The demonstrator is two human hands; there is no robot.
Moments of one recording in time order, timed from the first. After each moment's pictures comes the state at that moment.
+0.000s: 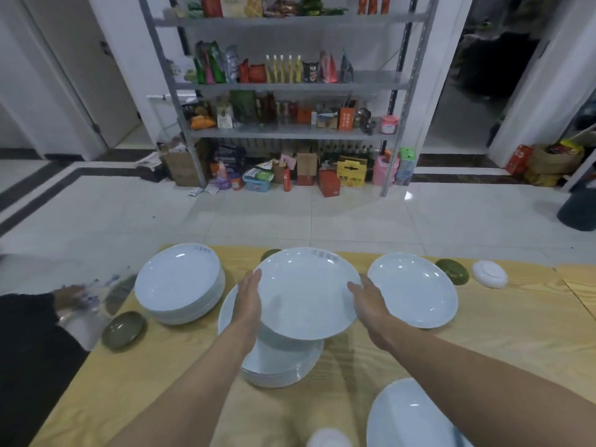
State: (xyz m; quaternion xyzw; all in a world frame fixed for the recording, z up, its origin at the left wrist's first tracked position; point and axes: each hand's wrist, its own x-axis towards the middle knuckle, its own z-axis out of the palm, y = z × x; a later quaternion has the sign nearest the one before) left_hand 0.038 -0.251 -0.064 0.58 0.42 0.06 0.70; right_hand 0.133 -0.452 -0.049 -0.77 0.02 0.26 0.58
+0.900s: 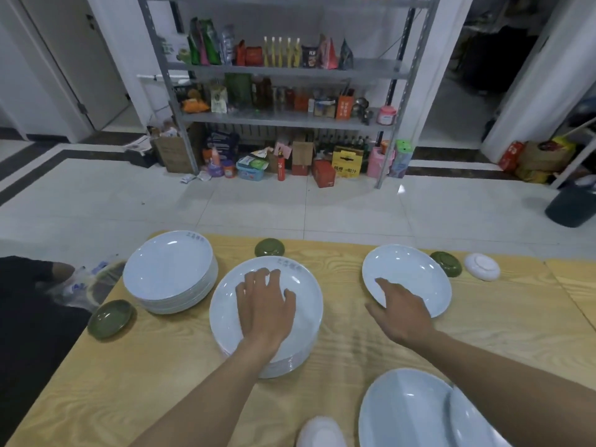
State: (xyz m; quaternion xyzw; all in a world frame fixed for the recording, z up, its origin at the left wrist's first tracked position) left_hand 0.028 -0.297 -0.061 0.94 0.29 0.11 0.16; right_hand 0.138 -0.513 -0.057 -0.97 -0.18 0.14 0.12
